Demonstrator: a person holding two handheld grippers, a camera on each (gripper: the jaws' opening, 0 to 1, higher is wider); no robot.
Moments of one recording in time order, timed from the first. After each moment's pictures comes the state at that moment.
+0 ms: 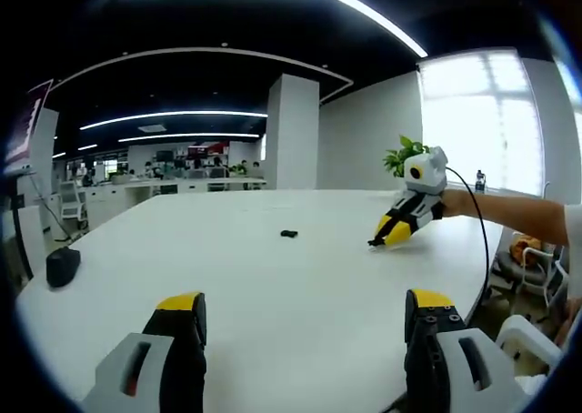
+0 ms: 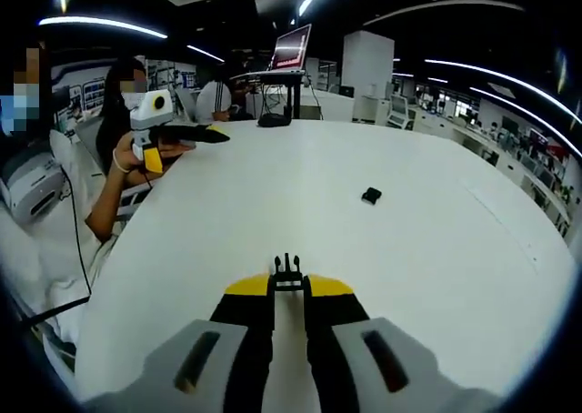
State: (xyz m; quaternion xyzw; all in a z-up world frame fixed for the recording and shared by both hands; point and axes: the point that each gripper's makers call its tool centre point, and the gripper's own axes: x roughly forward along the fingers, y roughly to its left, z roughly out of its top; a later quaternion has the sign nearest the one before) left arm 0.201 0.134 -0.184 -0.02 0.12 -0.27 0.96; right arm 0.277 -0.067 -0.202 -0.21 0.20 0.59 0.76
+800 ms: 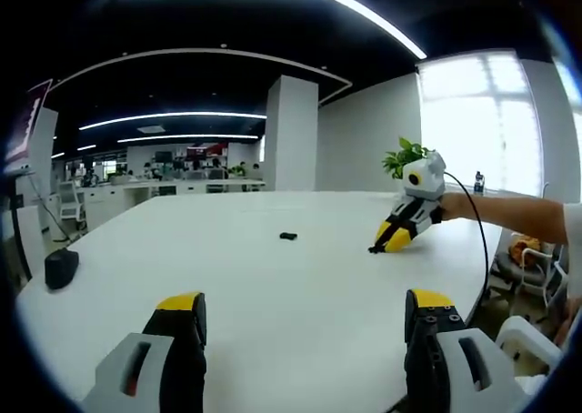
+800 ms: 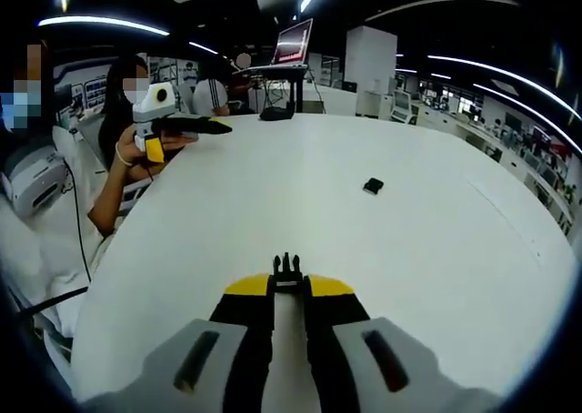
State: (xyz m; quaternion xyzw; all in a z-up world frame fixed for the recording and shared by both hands) left arm 0.203 0.133 -0.183 -0.02 0.11 -0.27 0.96; right arm 0.279 -0.072 -0.211 -0.21 0.20 0.59 0.75
